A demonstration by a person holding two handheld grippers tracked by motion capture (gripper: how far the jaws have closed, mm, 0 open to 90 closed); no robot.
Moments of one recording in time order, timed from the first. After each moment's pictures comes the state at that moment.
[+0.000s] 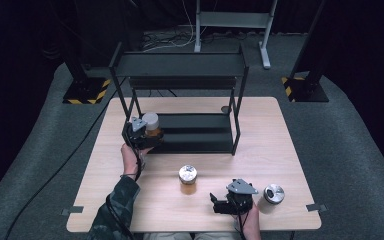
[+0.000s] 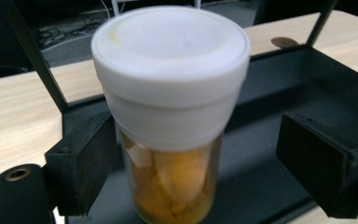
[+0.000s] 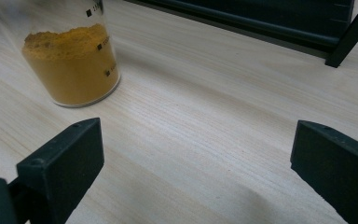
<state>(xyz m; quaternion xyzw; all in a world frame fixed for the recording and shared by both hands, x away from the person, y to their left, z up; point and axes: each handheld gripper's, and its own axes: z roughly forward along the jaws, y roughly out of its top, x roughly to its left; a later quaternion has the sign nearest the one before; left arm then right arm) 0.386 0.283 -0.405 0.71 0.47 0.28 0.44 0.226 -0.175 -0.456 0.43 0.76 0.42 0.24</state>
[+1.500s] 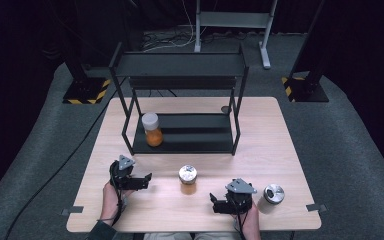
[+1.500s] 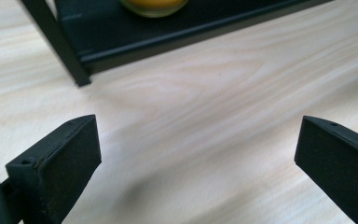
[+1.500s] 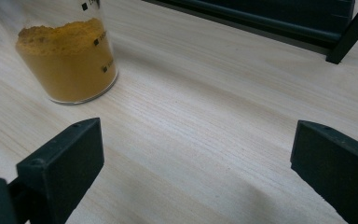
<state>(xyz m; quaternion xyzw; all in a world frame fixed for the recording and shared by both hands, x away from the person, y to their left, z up) 0.294 0.320 -0.431 0.76 0.49 0.22 0.36 0.229 -0.171 -0.454 0.43 0.76 0.41 0.24</state>
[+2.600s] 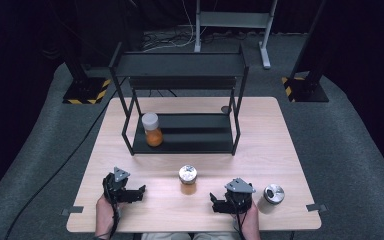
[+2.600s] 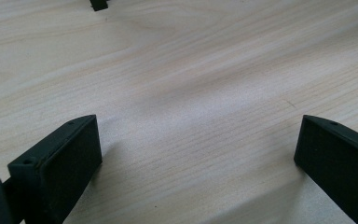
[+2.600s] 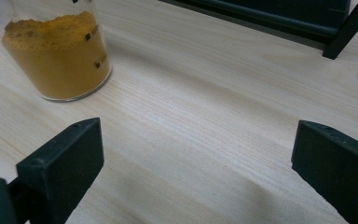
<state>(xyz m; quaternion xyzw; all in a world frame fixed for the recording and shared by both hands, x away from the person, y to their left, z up) 0.269 0.319 -0.442 0.76 0.51 0.23 0.32 0.229 -0.165 -0.452 0.44 0.77 0.40 0.25</state>
